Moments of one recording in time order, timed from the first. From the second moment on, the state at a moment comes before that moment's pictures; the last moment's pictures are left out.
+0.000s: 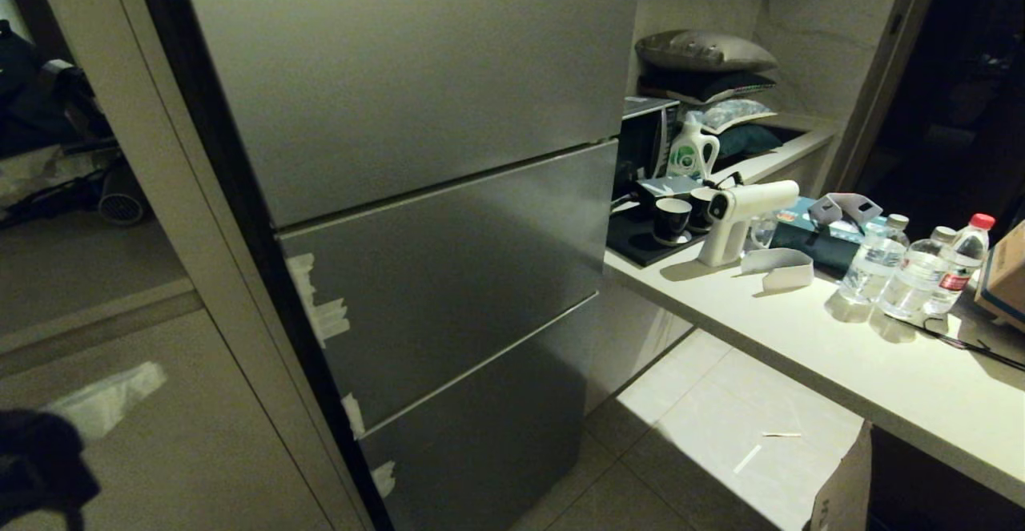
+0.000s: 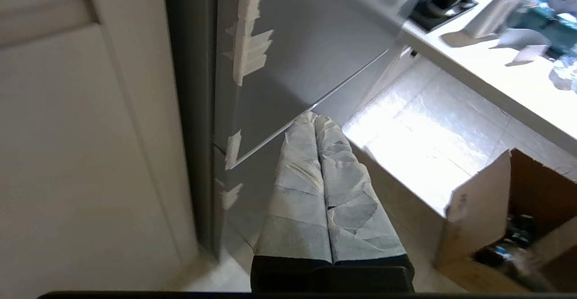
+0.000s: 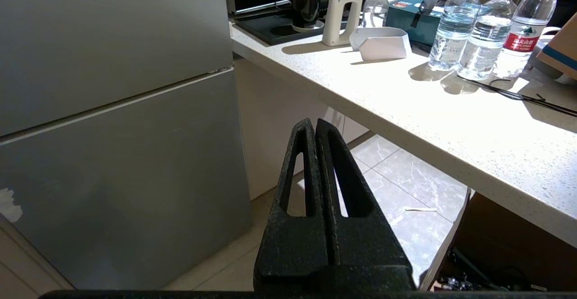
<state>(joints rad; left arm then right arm) -0.02 0.94 -0.44 -0.30 -0.11 -0.16 0.00 0.00 0.00 -0.08 -0.01 0.02</state>
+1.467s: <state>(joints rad) 0.13 1.81 -0.61 -1.08 -0.26 -0.26 0.00 0.00 0.00 -0.08 -0.01 0.02</state>
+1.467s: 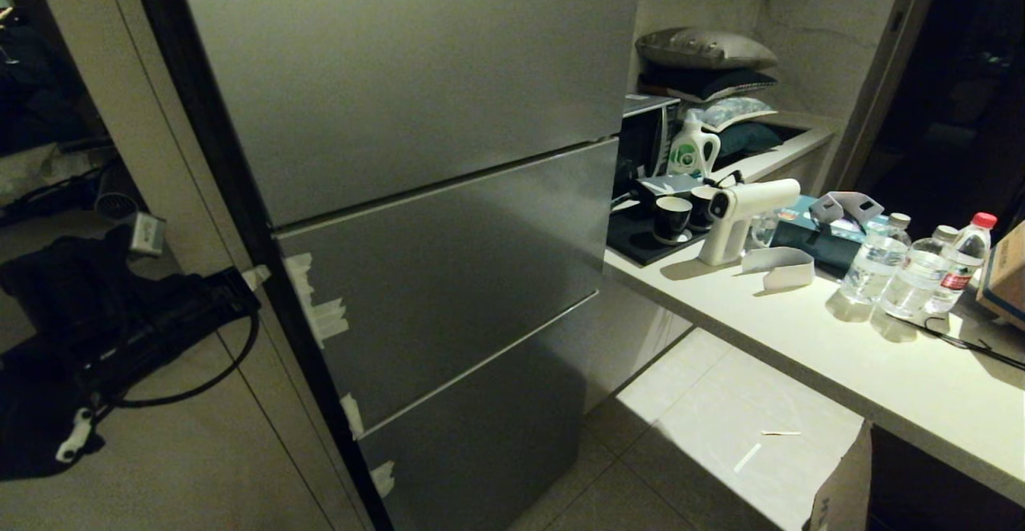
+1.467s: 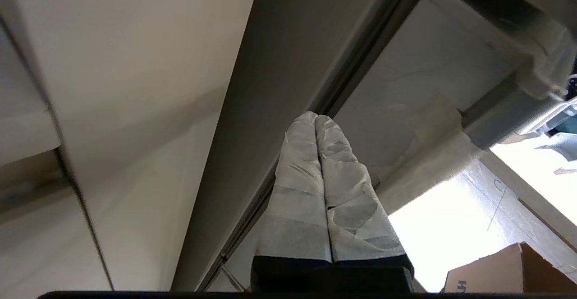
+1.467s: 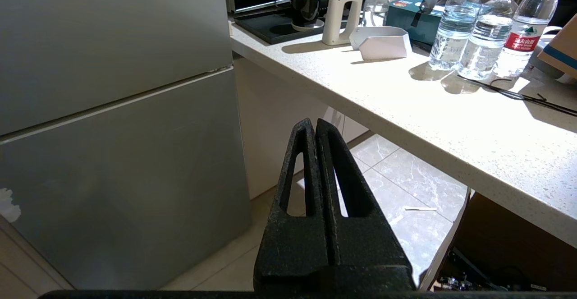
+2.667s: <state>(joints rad) 0.05 1.82 -0.59 -1.09 -0.33 -0.28 0.00 0.00 0.00 -0.08 -0.01 0.02</state>
